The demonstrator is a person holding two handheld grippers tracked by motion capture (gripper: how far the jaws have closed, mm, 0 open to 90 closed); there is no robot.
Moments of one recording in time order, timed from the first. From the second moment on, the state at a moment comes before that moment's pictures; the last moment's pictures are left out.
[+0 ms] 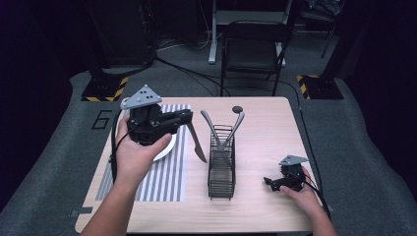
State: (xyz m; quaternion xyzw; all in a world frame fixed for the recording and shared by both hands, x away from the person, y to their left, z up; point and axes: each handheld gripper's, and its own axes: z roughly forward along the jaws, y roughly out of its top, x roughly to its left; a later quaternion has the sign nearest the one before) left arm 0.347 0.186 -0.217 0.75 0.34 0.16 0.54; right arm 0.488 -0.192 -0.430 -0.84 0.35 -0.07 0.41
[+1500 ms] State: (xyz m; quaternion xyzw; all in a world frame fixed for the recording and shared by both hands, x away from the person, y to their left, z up) left arm 0.385 0.253 -0.333 0.72 0.48 0.15 0.48; right arm 0.488 -0.191 -0.430 -0.84 0.35 -0.07 0.41
